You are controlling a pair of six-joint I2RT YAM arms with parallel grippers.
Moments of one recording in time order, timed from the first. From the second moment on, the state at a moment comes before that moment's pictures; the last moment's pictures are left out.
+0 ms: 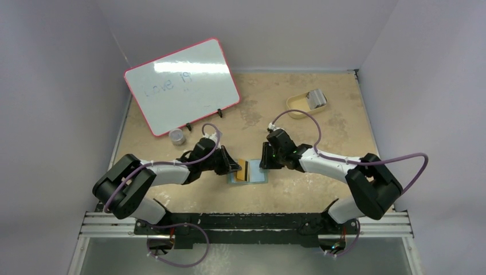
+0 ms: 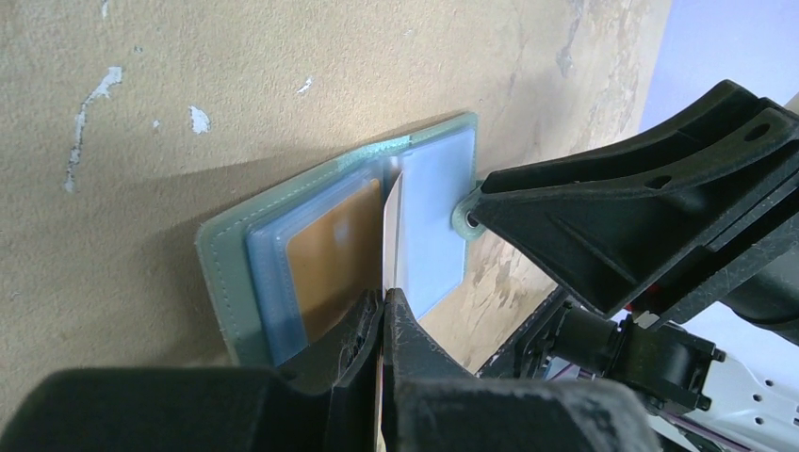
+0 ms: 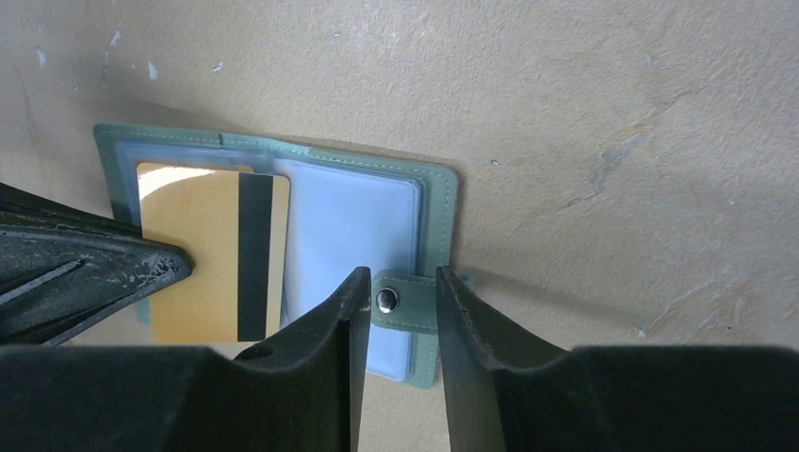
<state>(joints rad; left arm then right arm) -0.66 1.47 0.44 0.39 0.30 -1.04 0.71 1.47 0.72 -0.21 0.01 0.66</state>
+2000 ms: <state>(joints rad) -0.70 1.57 0.37 0.64 0.24 -1.06 0.78 1.48 0.71 -0.28 0.17 0.74</state>
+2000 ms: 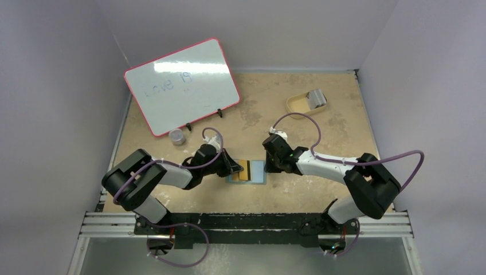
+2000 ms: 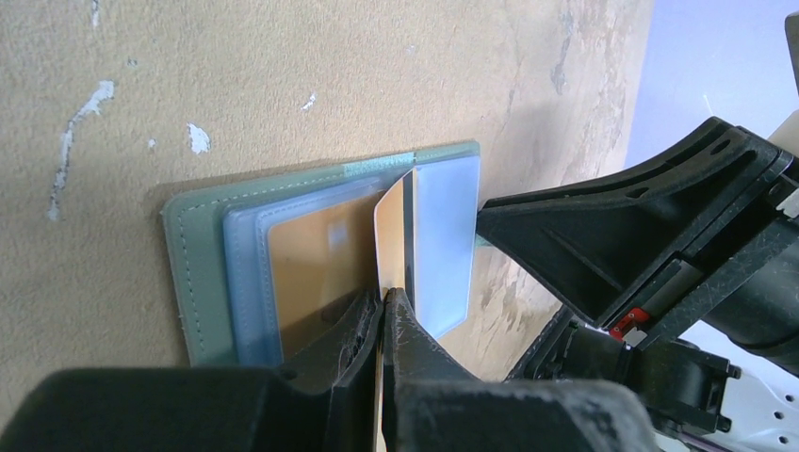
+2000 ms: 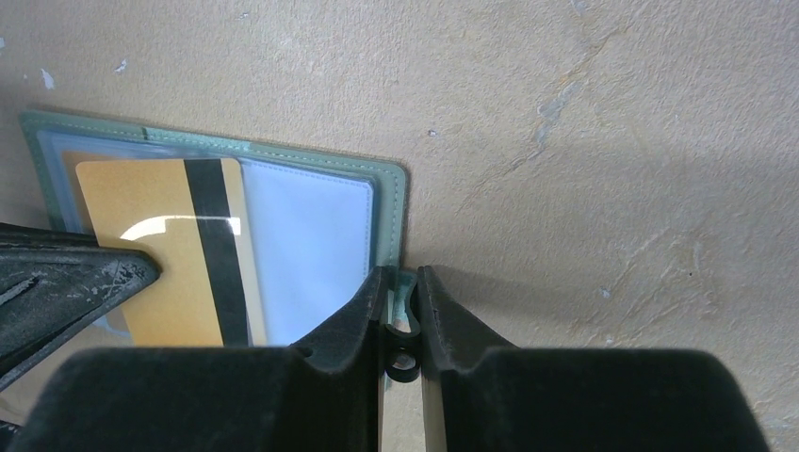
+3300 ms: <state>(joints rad) -0.76 1.52 0.42 0.48 0.14 -1.05 0.78 1.46 0.66 -0.18 0.14 0.77</state>
